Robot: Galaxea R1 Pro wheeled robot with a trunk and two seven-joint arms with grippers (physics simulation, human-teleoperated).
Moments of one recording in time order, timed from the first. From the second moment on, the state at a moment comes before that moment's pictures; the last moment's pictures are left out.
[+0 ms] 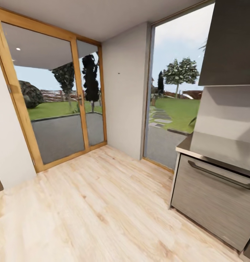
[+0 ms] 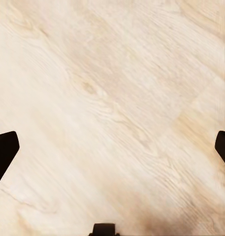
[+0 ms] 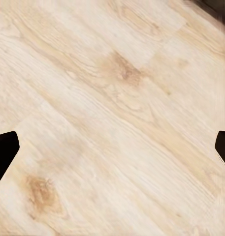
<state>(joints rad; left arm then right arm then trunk) 0.04 0.00 0.01 -0.68 -0.01 0.01 0.01 -0.09 -0.06 -0.01 -0.53 0.00 -0.07 0.00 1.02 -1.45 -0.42</state>
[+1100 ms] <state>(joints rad) 0.04 0.00 0.01 -0.65 -0.01 0.01 0.01 -0.09 -0.06 0.00 -0.53 0.00 -0.07 0.00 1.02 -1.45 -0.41</state>
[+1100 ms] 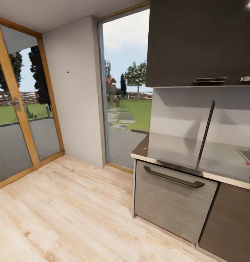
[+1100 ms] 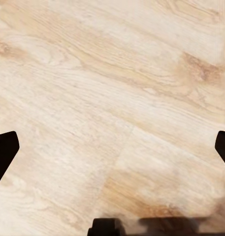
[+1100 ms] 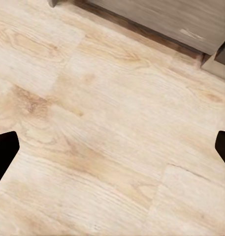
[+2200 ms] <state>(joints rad) 0.04 0.02 0.02 -0.65 0.00 0.00 0.00 -0.30 -0.02 0.00 -1.45 0.00 0.35 -0.53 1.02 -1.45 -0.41</state>
